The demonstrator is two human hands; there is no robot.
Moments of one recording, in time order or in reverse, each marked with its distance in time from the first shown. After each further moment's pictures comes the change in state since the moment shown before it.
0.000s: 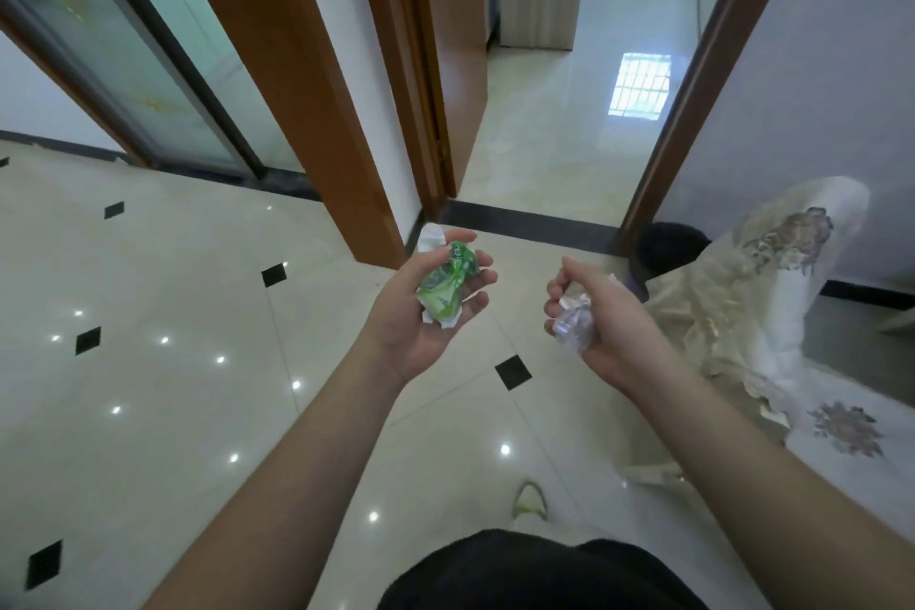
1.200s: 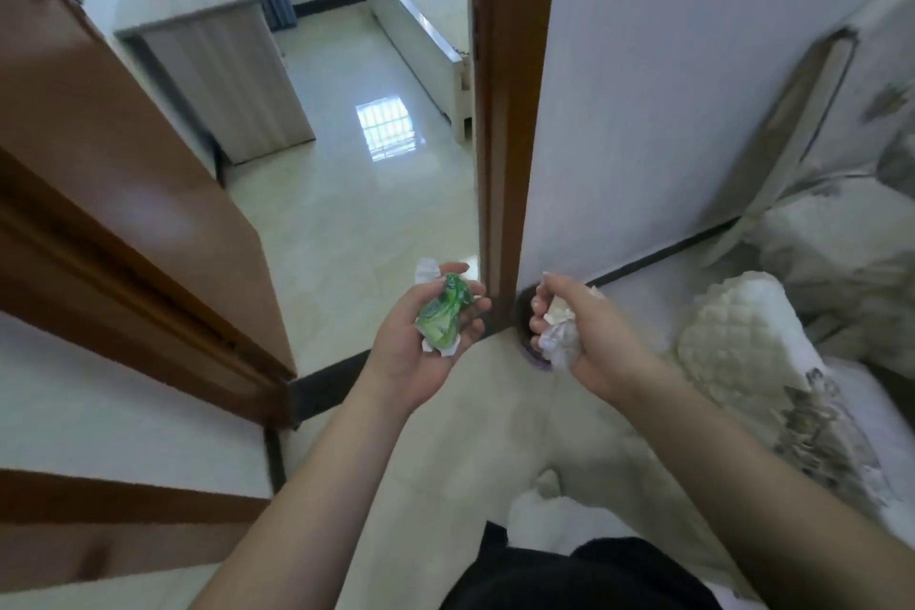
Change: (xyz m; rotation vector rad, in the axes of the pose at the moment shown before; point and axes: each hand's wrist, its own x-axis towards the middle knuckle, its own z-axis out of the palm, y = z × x) left_hand 0.496 0.083 0.128 0.145 -0.474 -0.434; right_hand 0.326 -0.218 -0.071 0.268 0.519 -0.243
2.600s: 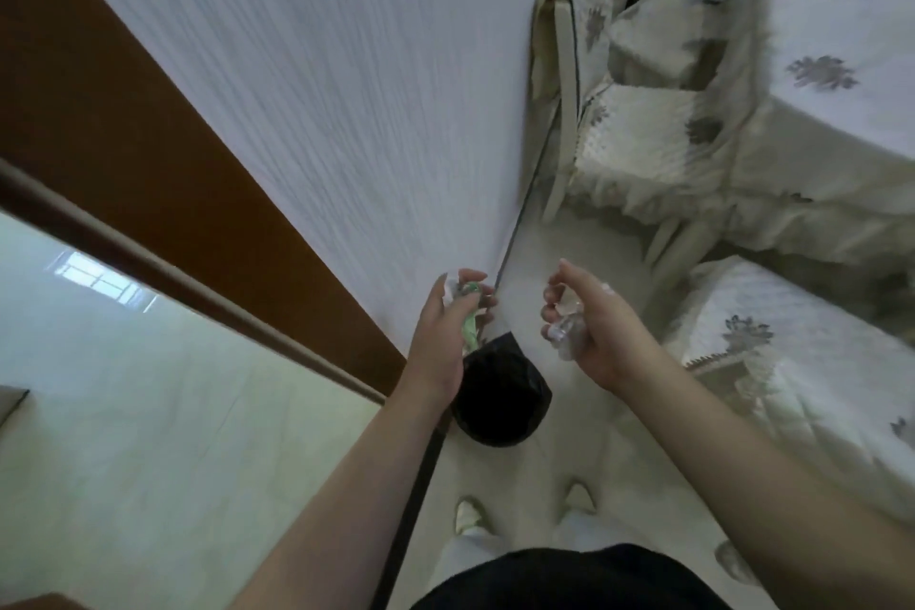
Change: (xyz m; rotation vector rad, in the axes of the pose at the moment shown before) left_hand 0.446 0.015 0.129 0.681 -0.451 -0.271; right_hand 0.260 -0.173 -0.107 0.605 0.591 -0.379
